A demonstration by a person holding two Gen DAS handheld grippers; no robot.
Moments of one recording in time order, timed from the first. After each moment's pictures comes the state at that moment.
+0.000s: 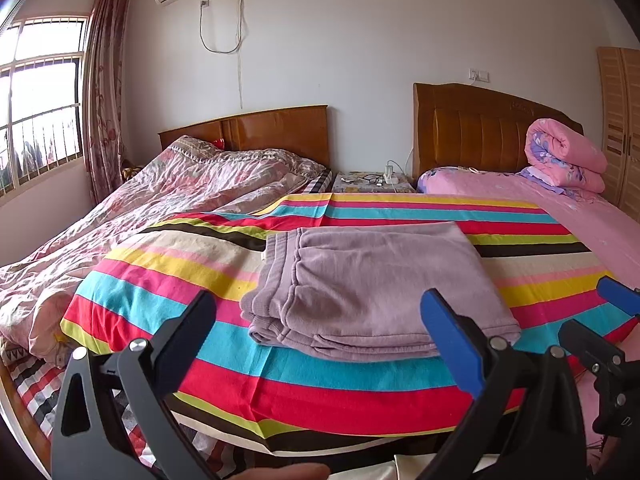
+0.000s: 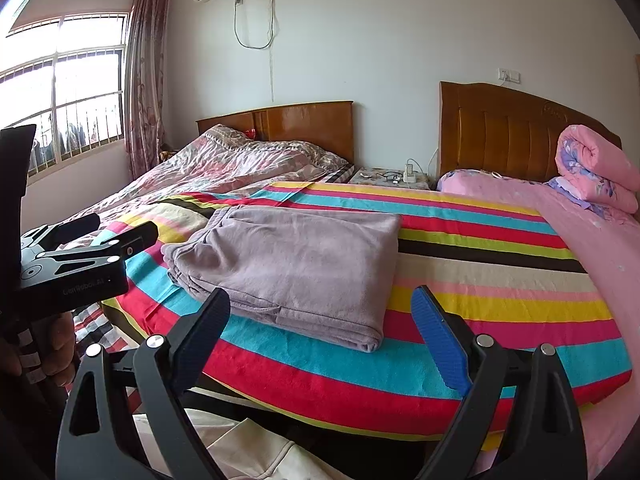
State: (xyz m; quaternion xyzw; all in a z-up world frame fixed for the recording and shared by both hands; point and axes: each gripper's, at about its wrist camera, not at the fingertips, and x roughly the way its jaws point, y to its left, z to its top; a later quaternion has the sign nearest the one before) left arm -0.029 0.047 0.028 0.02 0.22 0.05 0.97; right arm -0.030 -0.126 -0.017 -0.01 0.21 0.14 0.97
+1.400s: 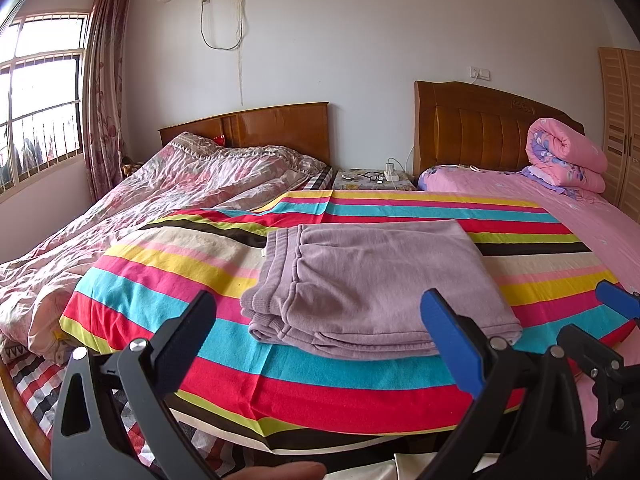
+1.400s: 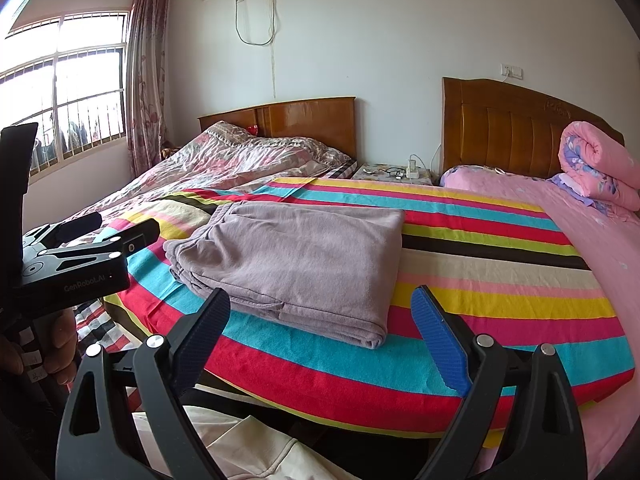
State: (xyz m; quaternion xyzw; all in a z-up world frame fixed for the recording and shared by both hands) left arm -0.029 0.048 0.027 0.02 0.22 0.05 0.97; right arm -0.030 -0.121 -0.020 -0.01 0.22 0.14 0.97
